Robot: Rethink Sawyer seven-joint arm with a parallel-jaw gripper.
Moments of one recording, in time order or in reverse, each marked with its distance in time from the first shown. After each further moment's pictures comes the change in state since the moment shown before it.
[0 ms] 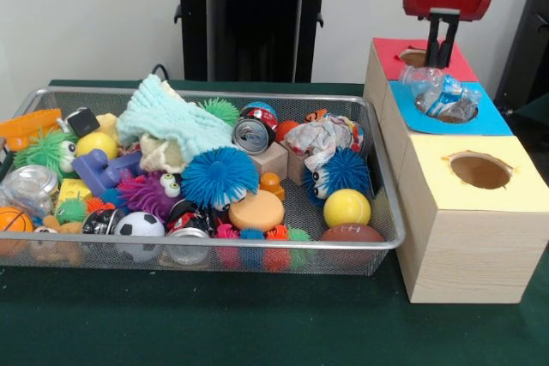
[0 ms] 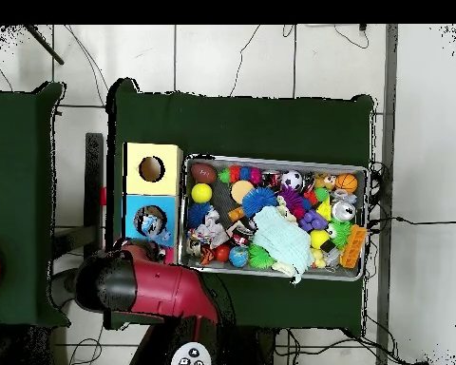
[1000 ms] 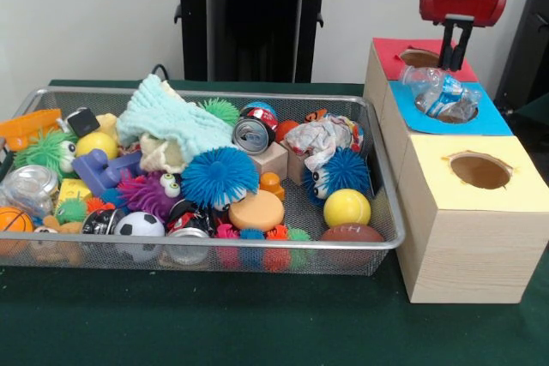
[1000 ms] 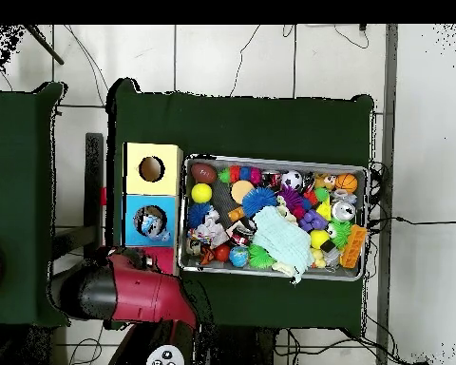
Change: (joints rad) arm 0.091 0.037 -0.033 -0.002 0.030 -0.009 0.054
